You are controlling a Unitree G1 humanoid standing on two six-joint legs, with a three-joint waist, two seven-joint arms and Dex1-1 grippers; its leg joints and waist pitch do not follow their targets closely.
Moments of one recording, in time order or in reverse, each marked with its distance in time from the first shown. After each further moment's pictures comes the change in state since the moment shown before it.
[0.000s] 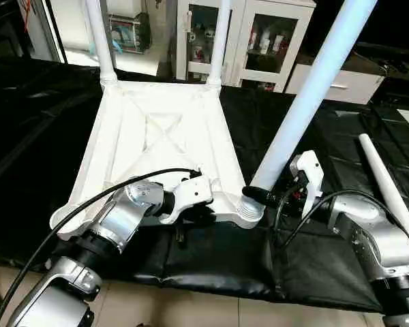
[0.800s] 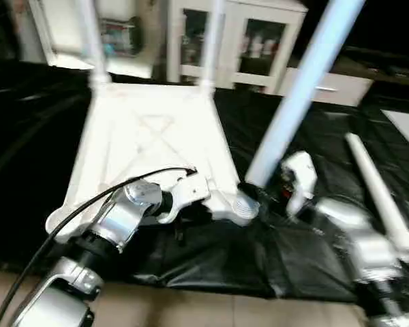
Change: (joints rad) left arm -0.005 -0.041 0.023 0.003 0.014 0.118 0.109; right arm -0.016 0.153 -0.023 0.087 -0.061 -0.085 -0.238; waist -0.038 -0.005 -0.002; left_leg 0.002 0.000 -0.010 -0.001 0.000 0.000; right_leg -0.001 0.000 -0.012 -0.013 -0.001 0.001
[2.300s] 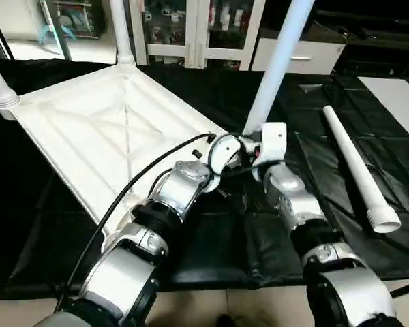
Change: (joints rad) left arm -0.270 -0.317 0.160 0.324 -0.015 0.211 0.615; right arm -0.367 0.220 -0.073 0.580 -0.146 -0.225 -0.579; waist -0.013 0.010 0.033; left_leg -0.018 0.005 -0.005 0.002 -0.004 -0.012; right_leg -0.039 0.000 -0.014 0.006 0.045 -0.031
